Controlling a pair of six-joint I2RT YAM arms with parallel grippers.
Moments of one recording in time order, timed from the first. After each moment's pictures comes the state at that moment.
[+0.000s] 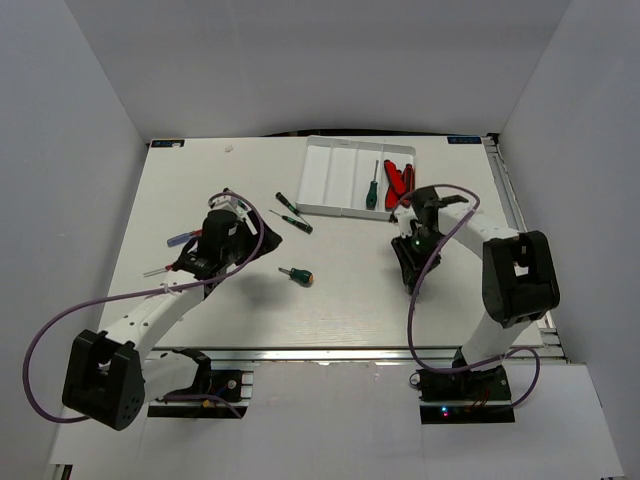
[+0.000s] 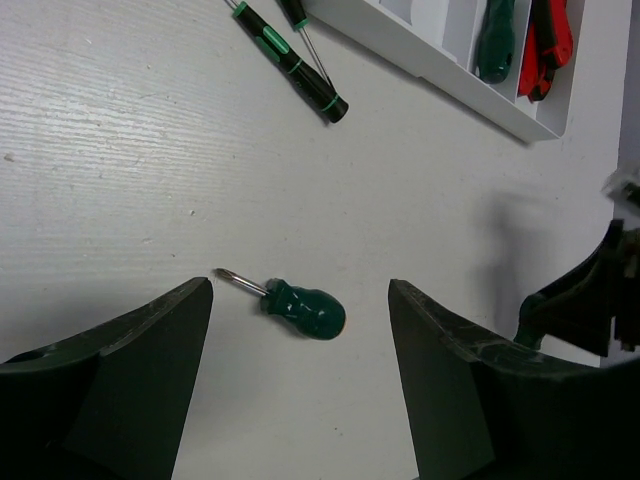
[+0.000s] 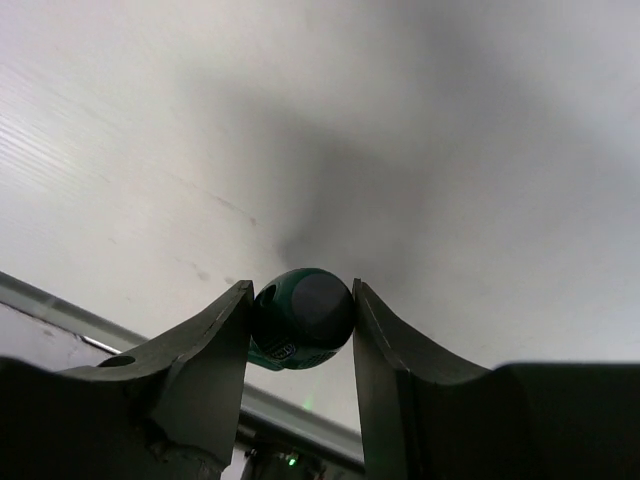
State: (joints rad) left arm -0.37 1.13 0.68 -0.12 0.04 -0.71; right arm 0.28 1.71 1.09 -0.90 -0.23 -0.22
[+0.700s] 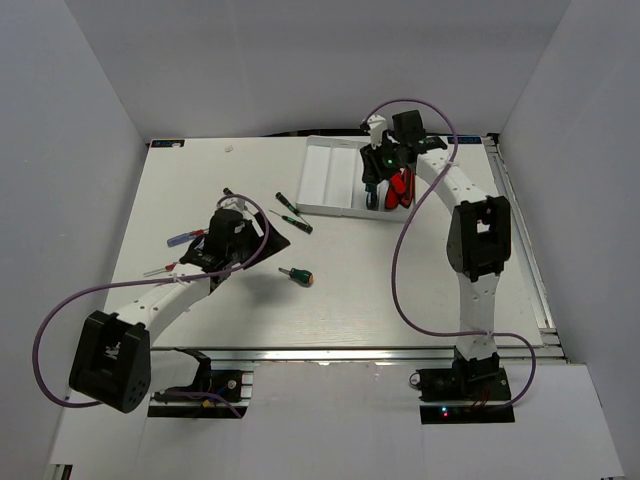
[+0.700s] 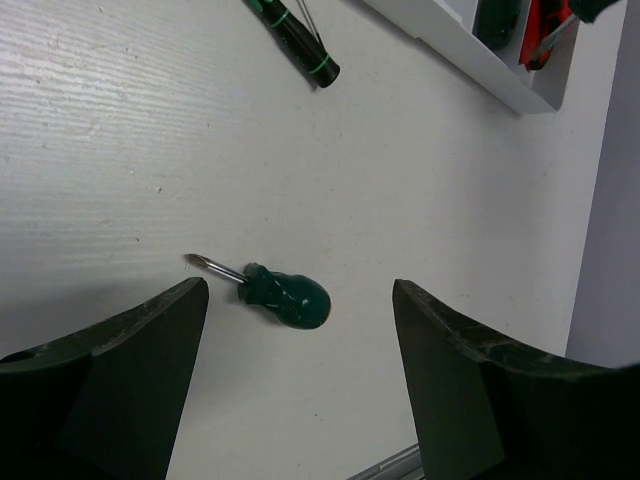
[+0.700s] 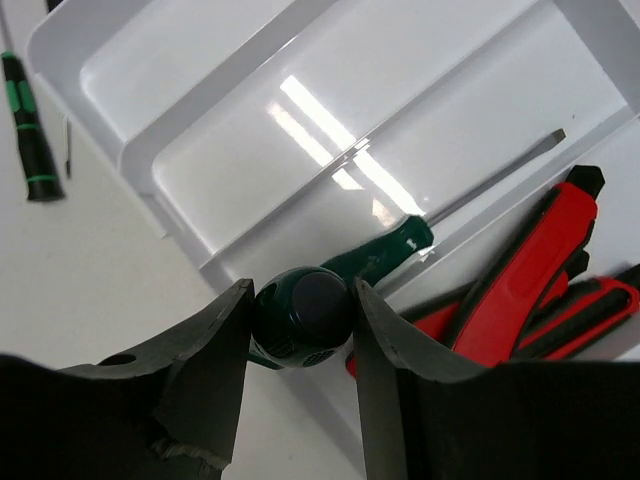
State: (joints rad) left arm -0.37 1.23 0.68 -0.07 0.13 -0.77; right arm 0.29 2.14 1.92 -0.61 -0.43 -0.36
